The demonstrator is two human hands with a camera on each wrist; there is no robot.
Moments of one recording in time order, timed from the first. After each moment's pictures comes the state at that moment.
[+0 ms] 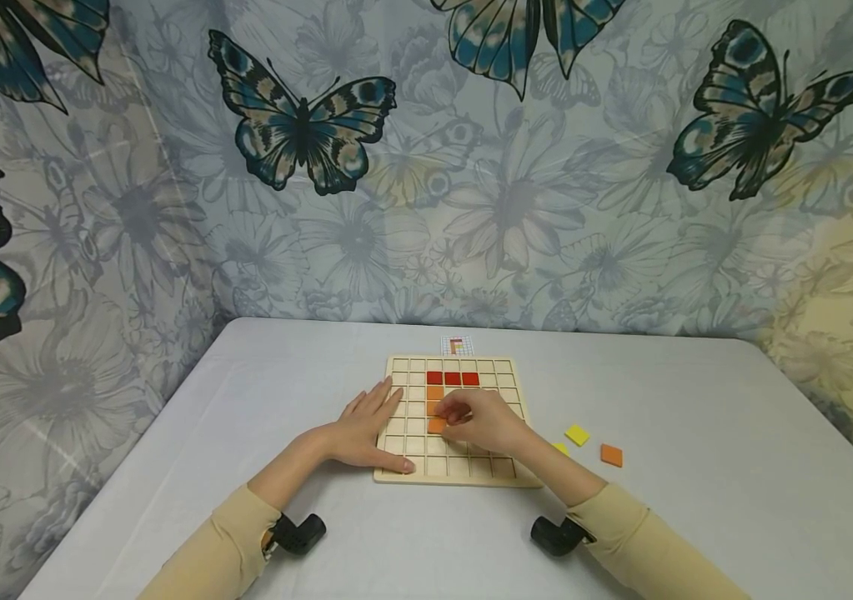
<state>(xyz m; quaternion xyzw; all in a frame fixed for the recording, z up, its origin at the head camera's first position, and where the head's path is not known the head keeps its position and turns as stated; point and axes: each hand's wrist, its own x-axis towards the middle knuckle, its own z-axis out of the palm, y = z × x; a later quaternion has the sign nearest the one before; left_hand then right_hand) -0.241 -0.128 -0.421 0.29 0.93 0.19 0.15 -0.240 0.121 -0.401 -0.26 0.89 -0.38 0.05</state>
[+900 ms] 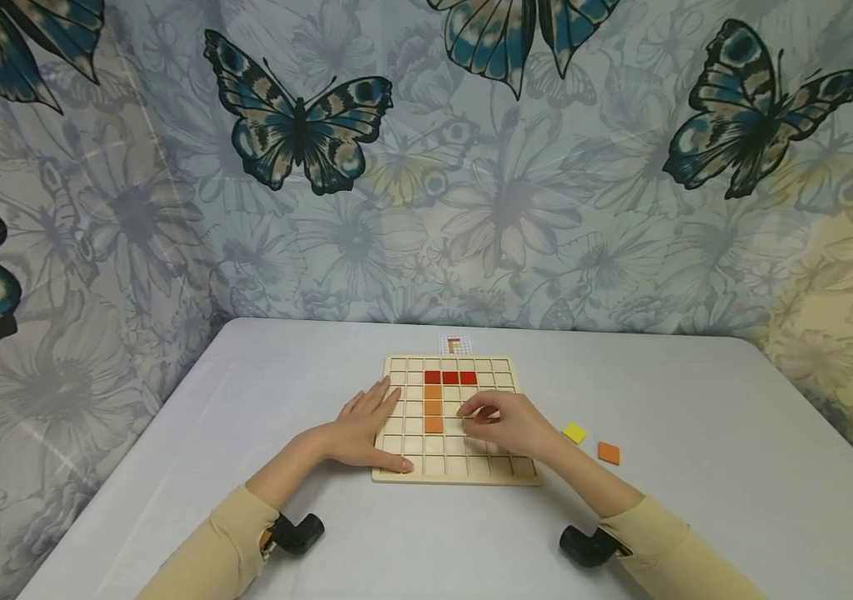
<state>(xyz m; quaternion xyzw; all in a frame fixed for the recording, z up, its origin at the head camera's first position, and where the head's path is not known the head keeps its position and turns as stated) -0.244 -0.129 -0.426 0.30 0.92 0.19 0.14 -0.226 0.158 -0.397 -0.23 0.89 -0.39 0.05</state>
